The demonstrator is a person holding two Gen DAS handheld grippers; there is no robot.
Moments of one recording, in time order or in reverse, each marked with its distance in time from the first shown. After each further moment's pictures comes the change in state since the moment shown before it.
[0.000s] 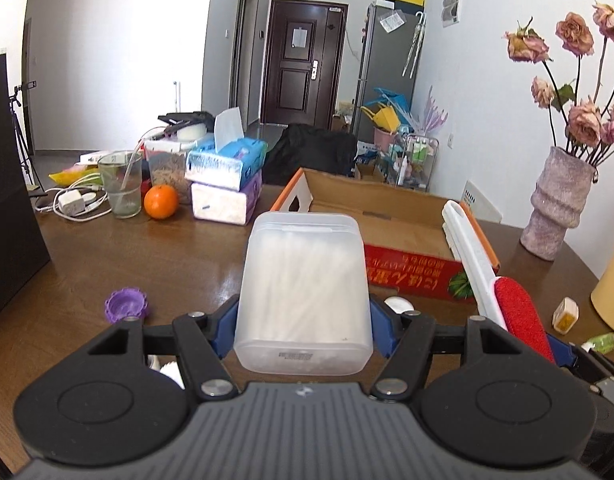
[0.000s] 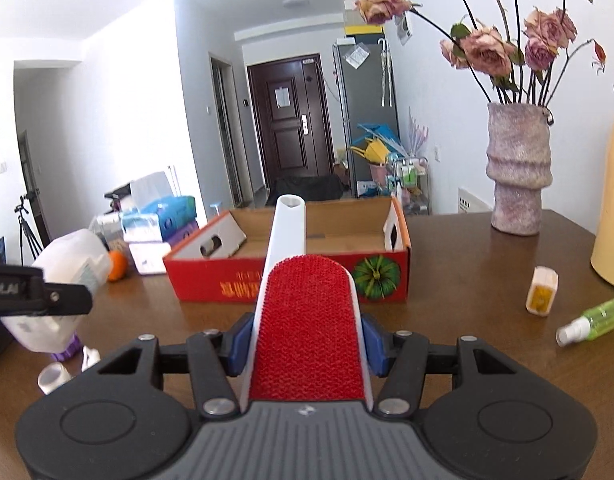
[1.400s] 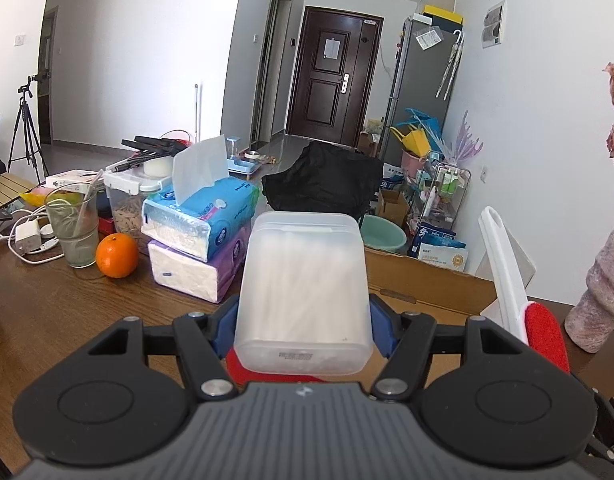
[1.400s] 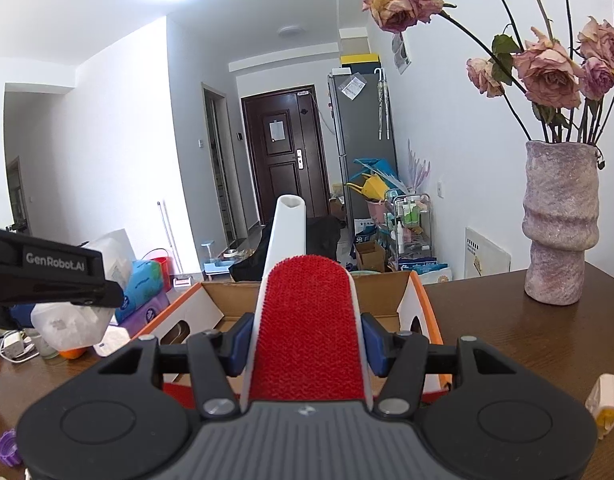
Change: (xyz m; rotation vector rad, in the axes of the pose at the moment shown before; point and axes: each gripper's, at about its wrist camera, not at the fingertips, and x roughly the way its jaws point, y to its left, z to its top) left arm 0.151 -0.024 0.093 -0.087 -0.026 0.070; right arm 0.133 -0.007 0.073 0.009 -0.096 -0.018
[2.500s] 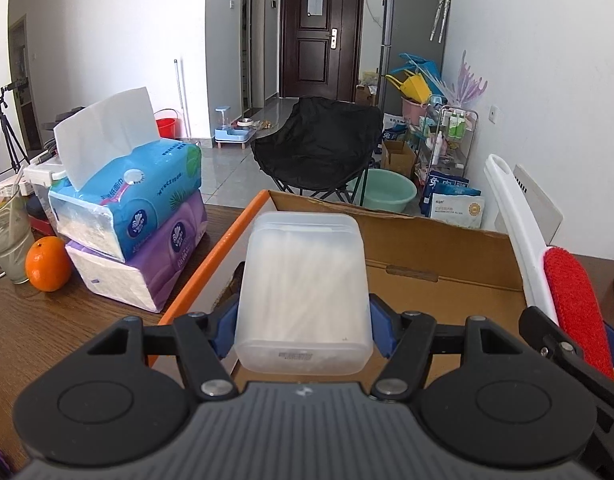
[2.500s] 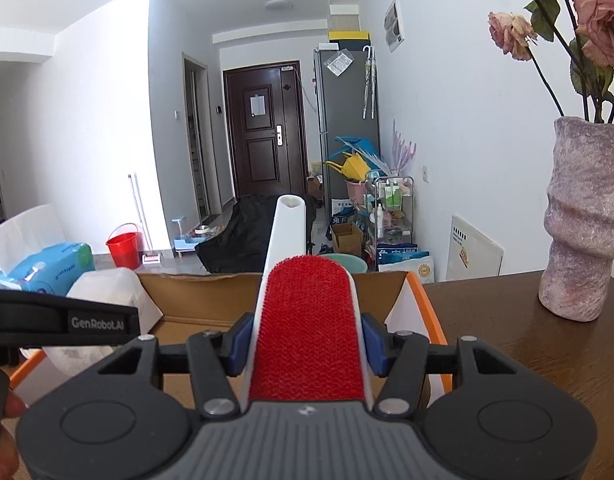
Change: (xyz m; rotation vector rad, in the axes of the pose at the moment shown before) left arm 0.123 -0.046 -0.007 0.127 0.121 0.035; right arm 0.100 -0.010 0.002 -0.044 0.081 -0.084
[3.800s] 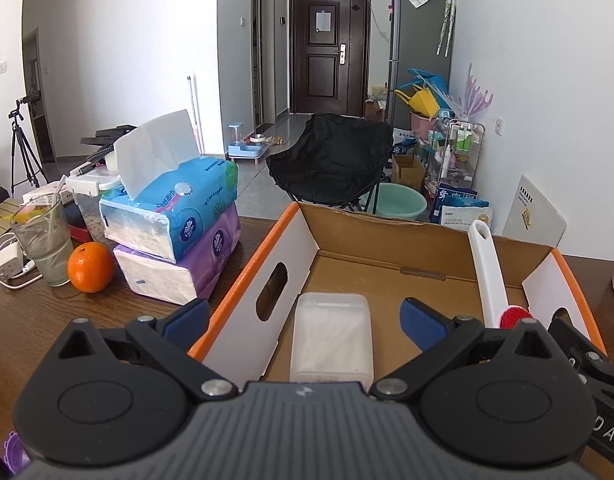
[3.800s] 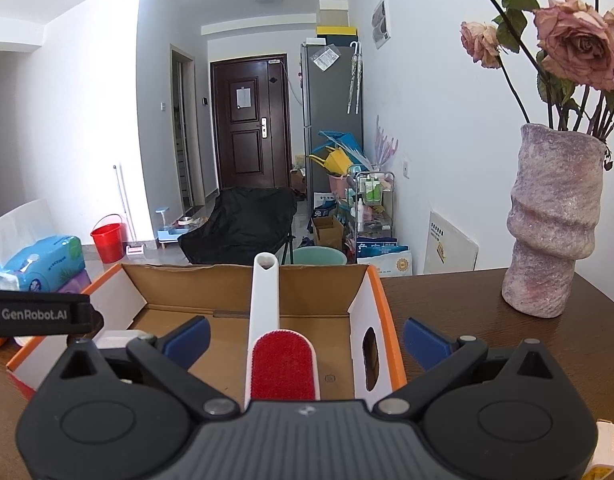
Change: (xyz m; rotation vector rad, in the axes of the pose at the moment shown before) left arm -0.050 0.017 -0.007 0.002 -0.058 0.032; right arm -0.039 -0.016 0.006 -0.012 0.012 -0.046
